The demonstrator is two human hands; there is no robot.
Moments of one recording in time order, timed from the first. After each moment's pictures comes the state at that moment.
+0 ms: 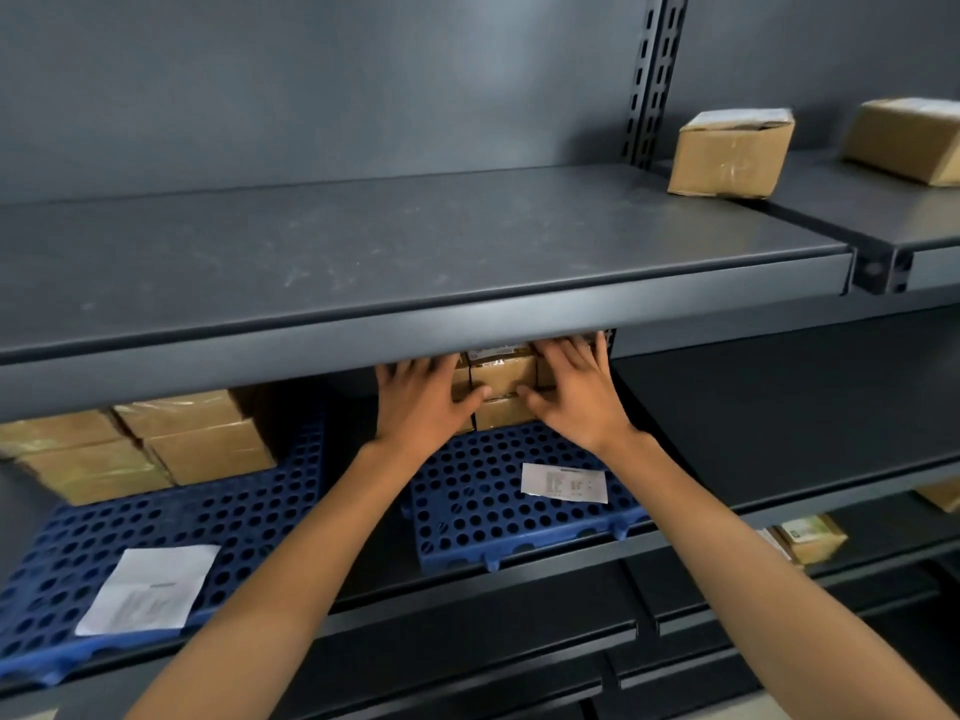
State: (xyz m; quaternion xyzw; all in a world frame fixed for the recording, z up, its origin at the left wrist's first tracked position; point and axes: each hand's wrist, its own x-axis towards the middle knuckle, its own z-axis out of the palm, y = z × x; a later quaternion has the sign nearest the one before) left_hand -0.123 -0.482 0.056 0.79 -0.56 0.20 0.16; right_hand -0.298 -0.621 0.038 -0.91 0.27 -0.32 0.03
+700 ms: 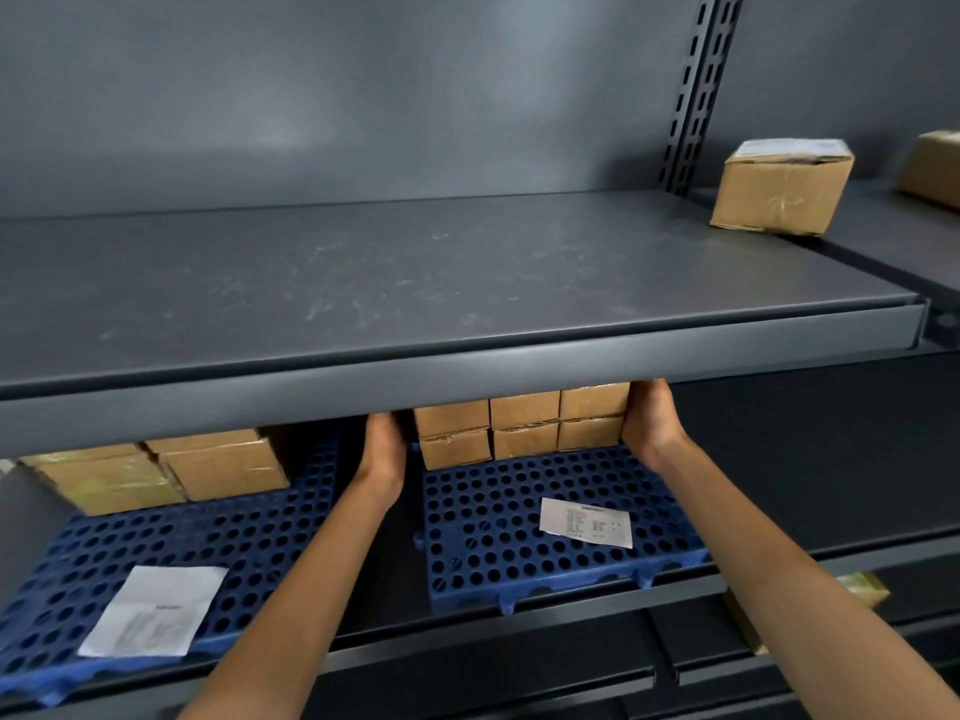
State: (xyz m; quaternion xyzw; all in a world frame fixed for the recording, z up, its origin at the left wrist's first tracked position) left_hand -0.083 -0.471 0.027 0.55 -0.24 -0.29 0.74; right_hand -0.308 -0.663 0.050 -0.53 0.31 -0.36 0.70
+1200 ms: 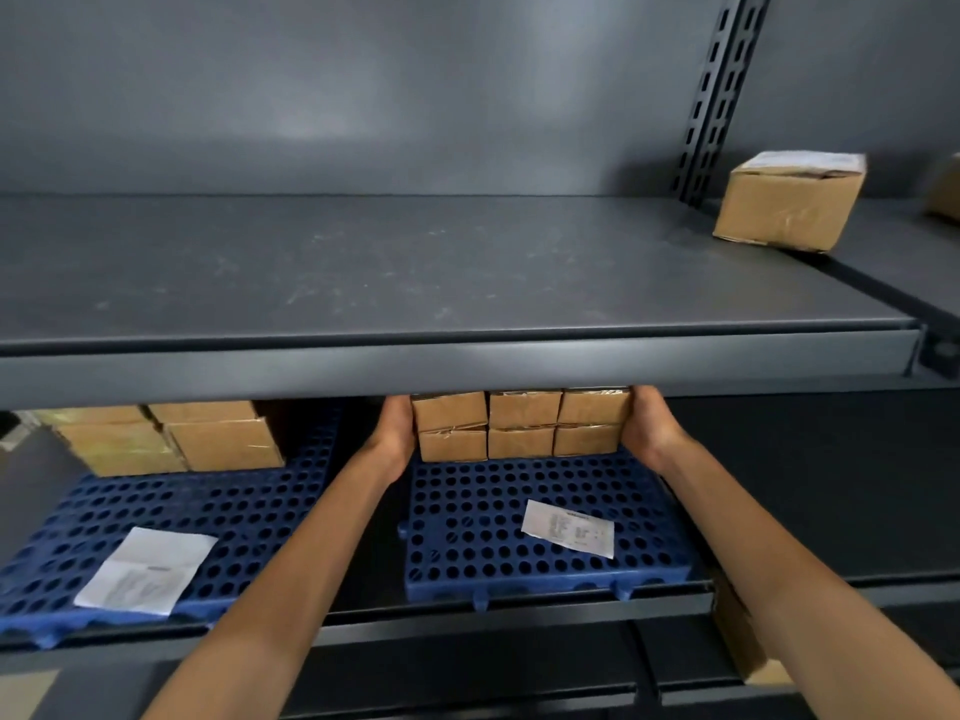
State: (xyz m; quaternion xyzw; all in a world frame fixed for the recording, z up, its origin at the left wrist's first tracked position) left_hand -0.095 -0.490 0.036 0.62 -0.22 -0.34 0.68; right_hand -0.311 -0.689 0.045 -0.53 0.36 -0.26 0.72
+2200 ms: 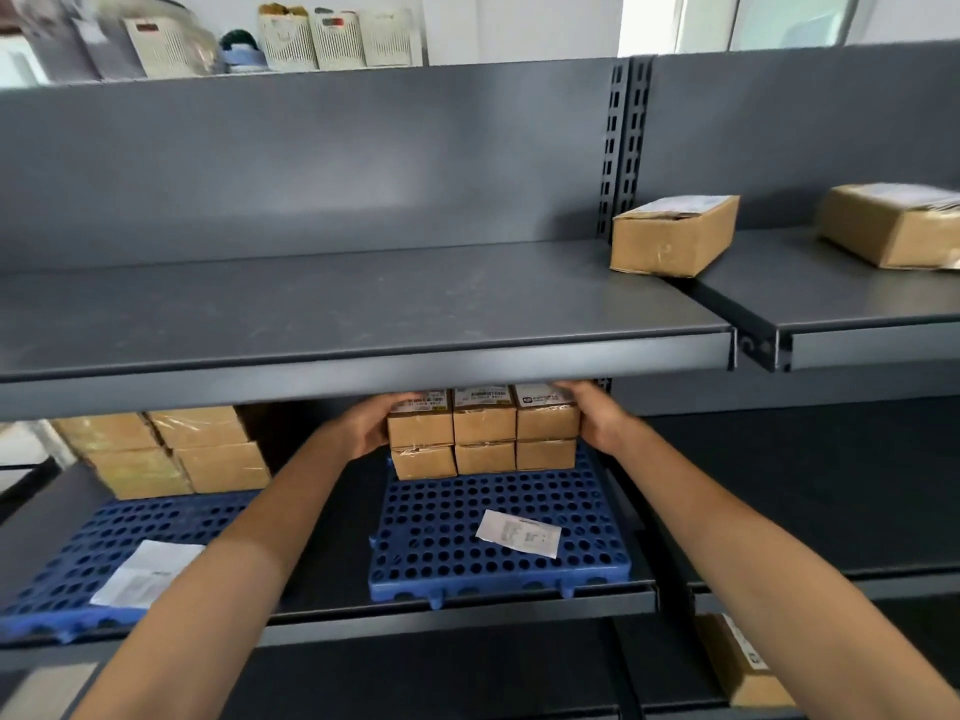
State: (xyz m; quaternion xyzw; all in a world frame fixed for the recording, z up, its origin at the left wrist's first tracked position) left_hand -0.100 -0.486 0.097 0.71 -0.23 -0.39 0.54; right_hand -0.319 -0.696 0.081 -0.62 0.34 -0.19 0.68
